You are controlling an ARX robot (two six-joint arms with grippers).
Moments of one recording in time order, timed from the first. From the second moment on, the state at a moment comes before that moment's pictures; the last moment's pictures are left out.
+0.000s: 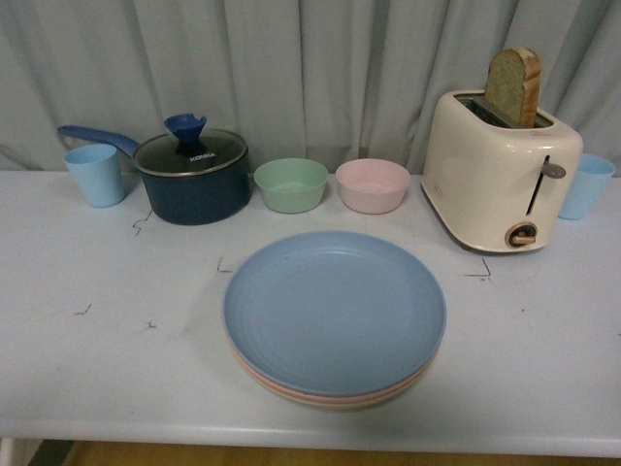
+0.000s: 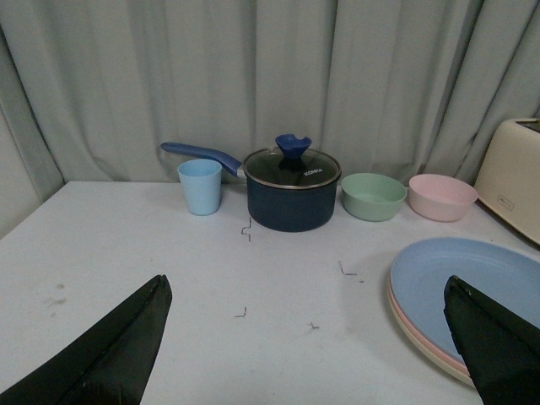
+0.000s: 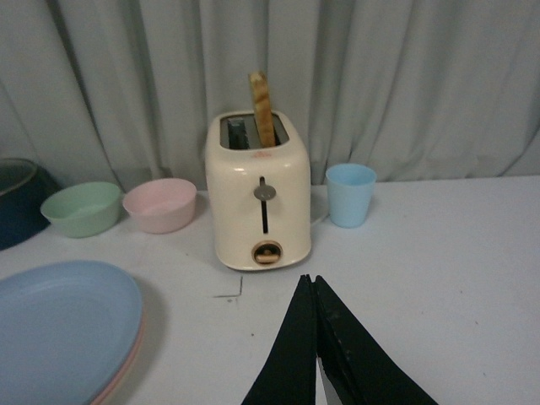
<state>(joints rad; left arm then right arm) 0.00 0.01 0.01 0.00 0.00 -0.01 -0.01 1.06 0.07 0.97 0.01 0.01</state>
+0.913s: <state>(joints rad) 0.00 0.01 0.01 0.00 0.00 -0.01 -0.01 0.46 0.01 0.45 0.00 0.01</state>
